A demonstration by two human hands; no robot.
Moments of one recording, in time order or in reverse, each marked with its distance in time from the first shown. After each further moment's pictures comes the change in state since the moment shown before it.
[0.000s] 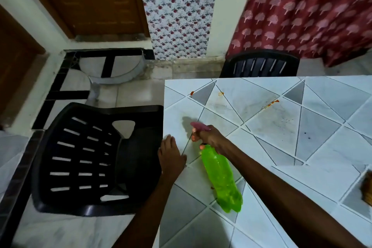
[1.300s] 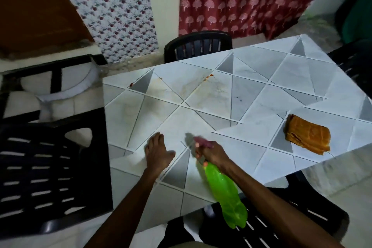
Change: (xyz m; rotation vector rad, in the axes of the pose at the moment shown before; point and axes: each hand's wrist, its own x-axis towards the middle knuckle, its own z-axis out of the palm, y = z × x) left_hand -0.073 0.113 0.067 0.037 -0.118 0.228; right_hand -0.165 0.146 -0.140 0.093 0.261 0.036
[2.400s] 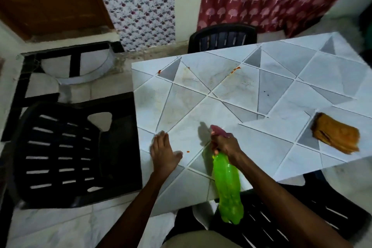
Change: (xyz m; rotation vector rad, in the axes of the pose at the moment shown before) left_hand -0.049 -0.095 -0.010 -0.083 0.080 -0.052; right_hand 0.017 0.009 0.075 0.089 0.162 0.070
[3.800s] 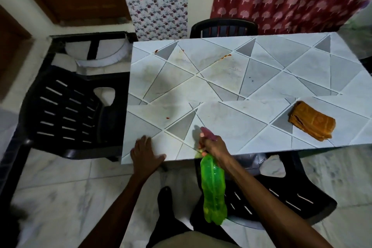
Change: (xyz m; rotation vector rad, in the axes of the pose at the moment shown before) left_hand -0.157 0.011 0.057 0.036 0.029 -0.174; right_hand -0.095 0.081 -0.087 -0.023 -0.183 -0.061
